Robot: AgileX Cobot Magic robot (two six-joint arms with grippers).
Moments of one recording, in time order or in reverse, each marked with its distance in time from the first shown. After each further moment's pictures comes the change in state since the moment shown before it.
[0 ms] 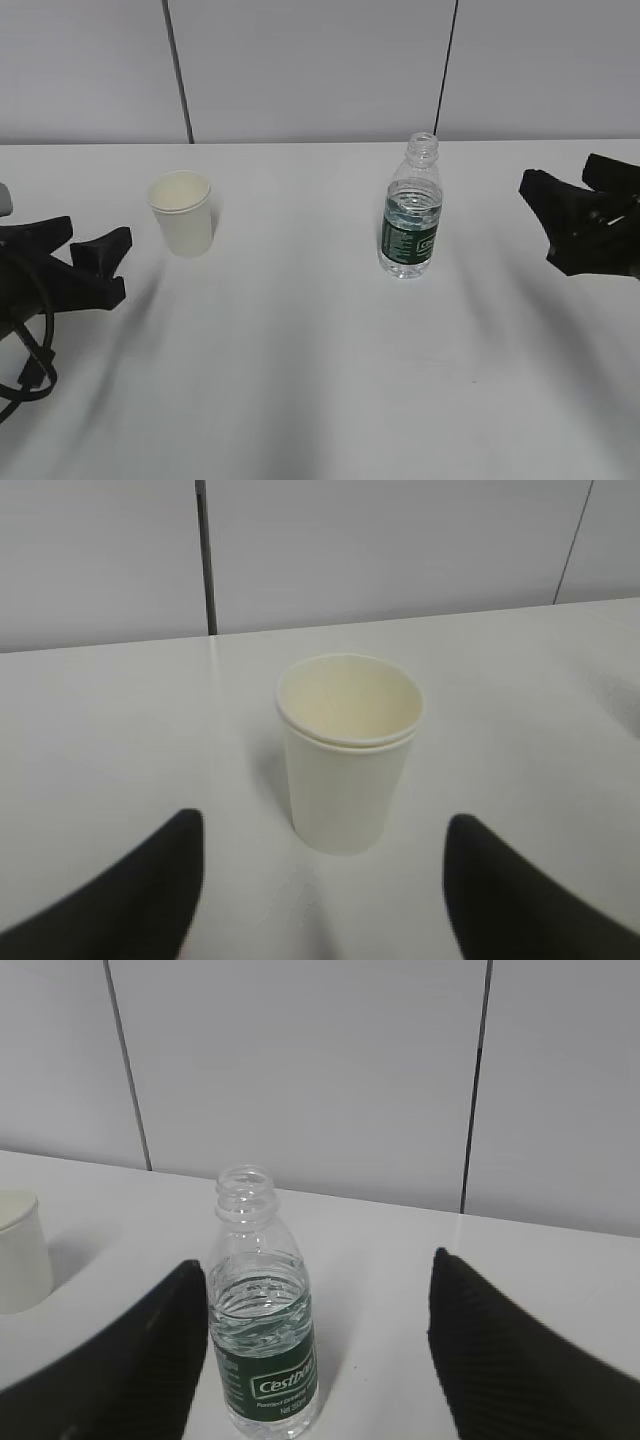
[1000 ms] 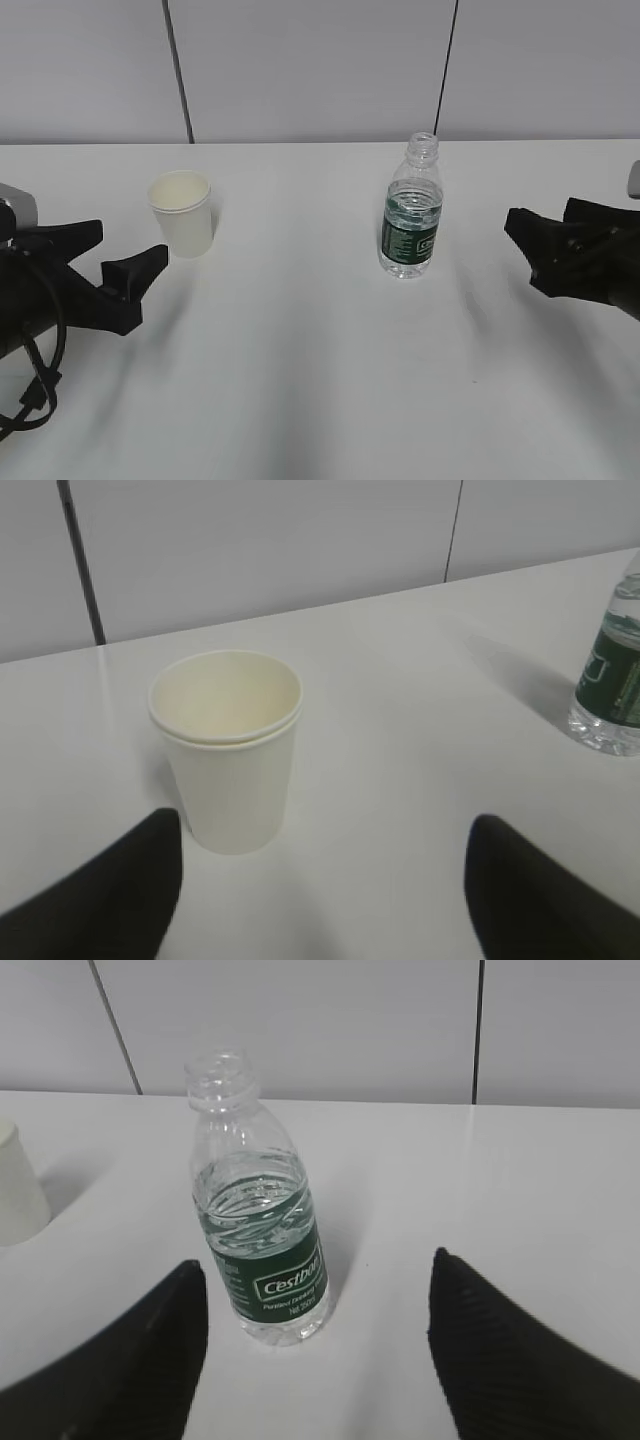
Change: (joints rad) left arm 0.000 0.000 0.000 0.186 0.000 -0.015; right arm 0.000 0.106 -0.002 -0.001 0.044 0.076
